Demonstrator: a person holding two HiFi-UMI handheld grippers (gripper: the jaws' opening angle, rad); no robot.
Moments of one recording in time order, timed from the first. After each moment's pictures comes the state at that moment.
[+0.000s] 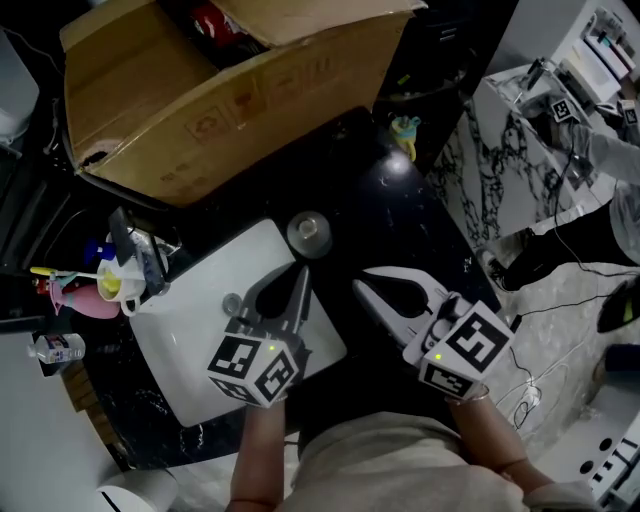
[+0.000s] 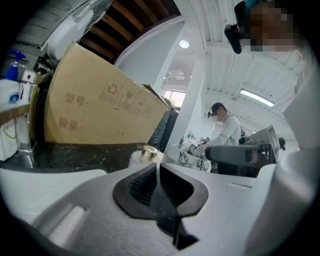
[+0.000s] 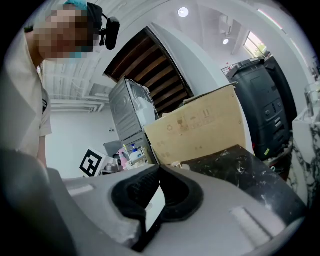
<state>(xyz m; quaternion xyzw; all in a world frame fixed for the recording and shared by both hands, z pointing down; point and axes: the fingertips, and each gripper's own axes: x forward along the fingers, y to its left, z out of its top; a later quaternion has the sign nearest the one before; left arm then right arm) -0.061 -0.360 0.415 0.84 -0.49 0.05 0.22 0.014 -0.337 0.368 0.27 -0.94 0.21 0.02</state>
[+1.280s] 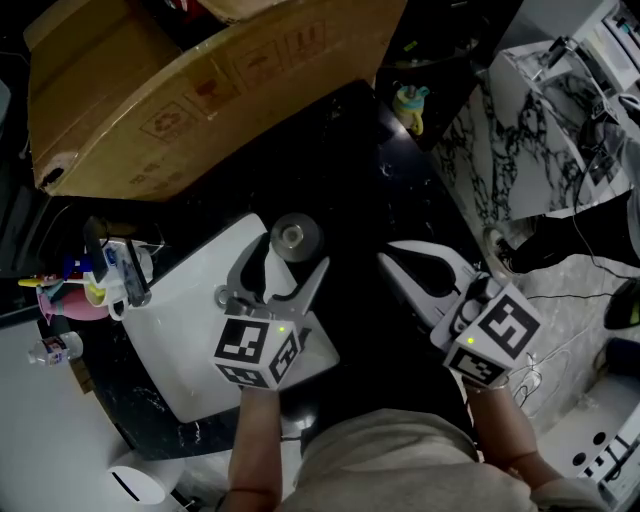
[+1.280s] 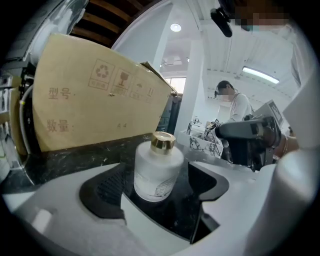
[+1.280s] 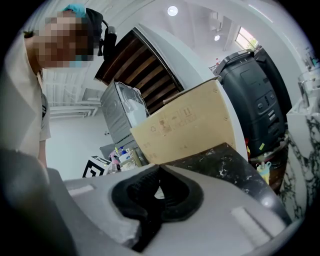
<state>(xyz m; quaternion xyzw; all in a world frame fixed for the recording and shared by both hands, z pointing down) -0.054 -0.410 0.463 0.83 -0.51 0.15 0.19 0.050 -0.398 0.386 0.27 -0.93 0.25 0.00</state>
